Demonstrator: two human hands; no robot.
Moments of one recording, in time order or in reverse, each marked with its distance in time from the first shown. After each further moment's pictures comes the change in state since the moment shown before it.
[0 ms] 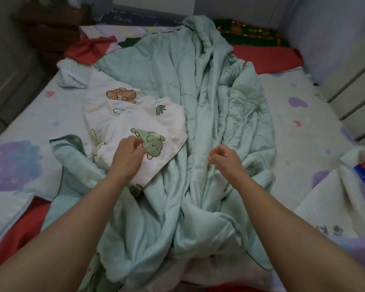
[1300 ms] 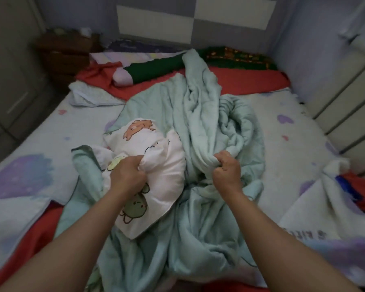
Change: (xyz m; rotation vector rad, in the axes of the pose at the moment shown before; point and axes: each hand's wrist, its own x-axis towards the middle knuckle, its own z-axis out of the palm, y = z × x) left_hand -0.061 0.041 -0.034 0.281 0.014 0.107; right_hand -0.059 -0.037 -0.006 -0.154 0.332 -0.479
